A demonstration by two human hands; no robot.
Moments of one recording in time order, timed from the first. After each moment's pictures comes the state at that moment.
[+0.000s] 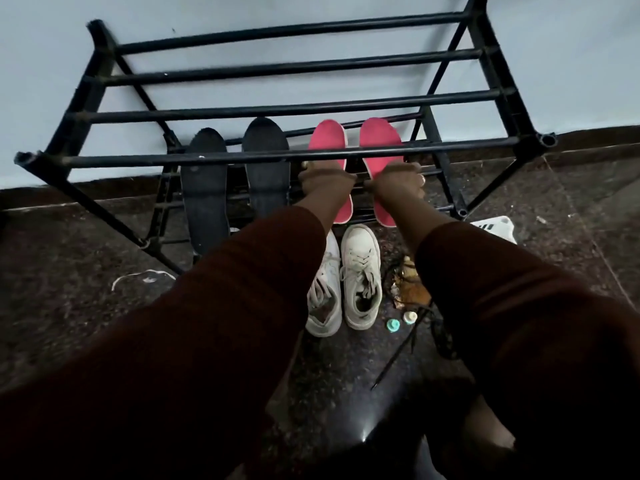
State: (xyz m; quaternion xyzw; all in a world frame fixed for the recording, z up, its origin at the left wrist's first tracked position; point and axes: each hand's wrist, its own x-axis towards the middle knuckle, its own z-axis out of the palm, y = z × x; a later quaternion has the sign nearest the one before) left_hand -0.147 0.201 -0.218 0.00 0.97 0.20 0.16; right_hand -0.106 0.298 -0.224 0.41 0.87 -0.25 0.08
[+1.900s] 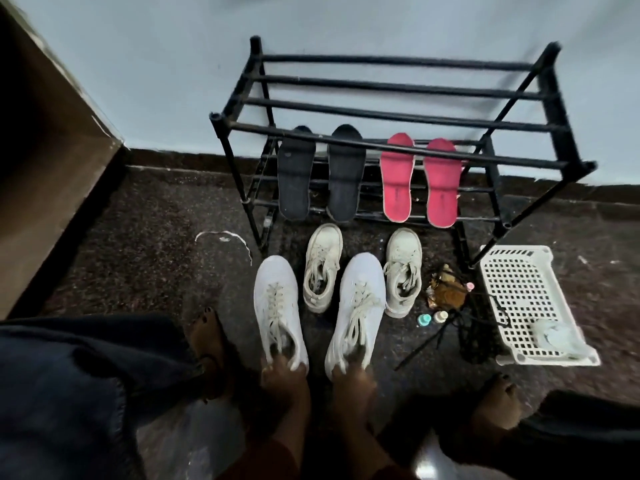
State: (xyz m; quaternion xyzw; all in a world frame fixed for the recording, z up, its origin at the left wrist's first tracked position) left_hand 0.188 -0.034 -0.381 -0.22 0.92 0.33 0.05; right_hand 0.202 0.061 -0.298 0.28 0.90 -0.32 0.04
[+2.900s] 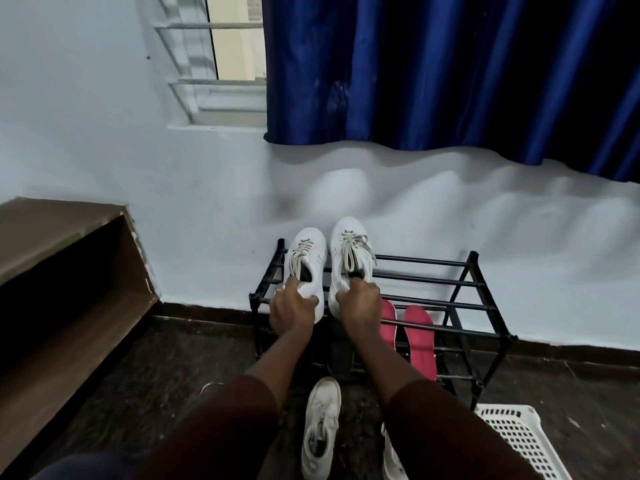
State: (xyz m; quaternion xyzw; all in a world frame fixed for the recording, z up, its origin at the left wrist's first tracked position) left_hand -0.033 0.000 -0.020 -0.14 0.90 0.39 -0.13; right_hand -0.017 0.098 0.002 0.17 0.92 -0.32 -0.16
